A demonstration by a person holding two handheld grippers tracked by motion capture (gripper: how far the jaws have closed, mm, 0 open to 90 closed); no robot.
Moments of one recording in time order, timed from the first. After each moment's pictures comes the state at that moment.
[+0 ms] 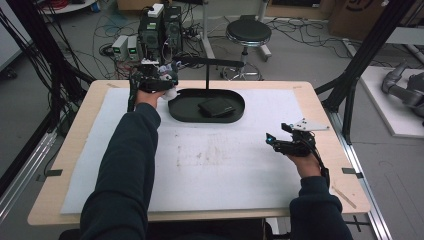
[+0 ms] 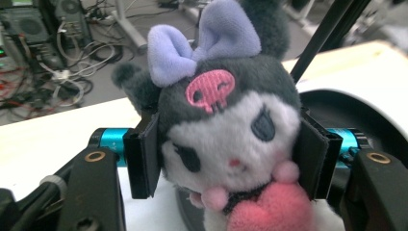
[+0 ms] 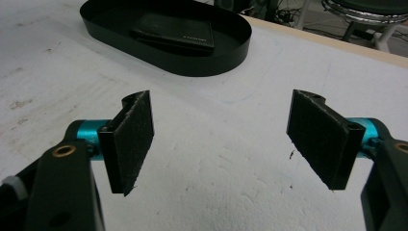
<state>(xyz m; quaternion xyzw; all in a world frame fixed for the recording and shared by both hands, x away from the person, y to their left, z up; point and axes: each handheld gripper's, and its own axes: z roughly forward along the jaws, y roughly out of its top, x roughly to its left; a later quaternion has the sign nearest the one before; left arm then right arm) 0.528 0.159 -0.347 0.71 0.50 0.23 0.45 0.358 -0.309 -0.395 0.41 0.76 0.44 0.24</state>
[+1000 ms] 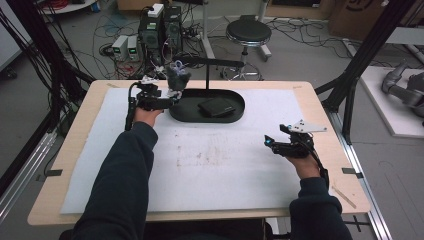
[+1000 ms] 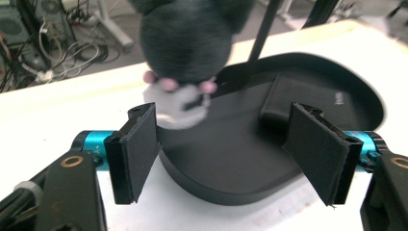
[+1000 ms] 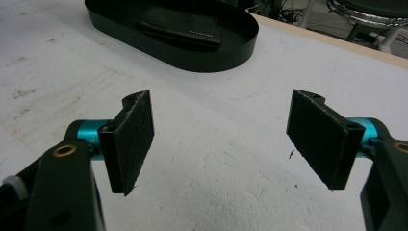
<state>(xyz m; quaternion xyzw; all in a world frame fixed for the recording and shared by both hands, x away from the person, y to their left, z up) 0.476 0.169 -0.370 0.71 0.47 0.22 0.47 0.356 -0.306 -0.397 0.39 0.77 0.44 0.25</state>
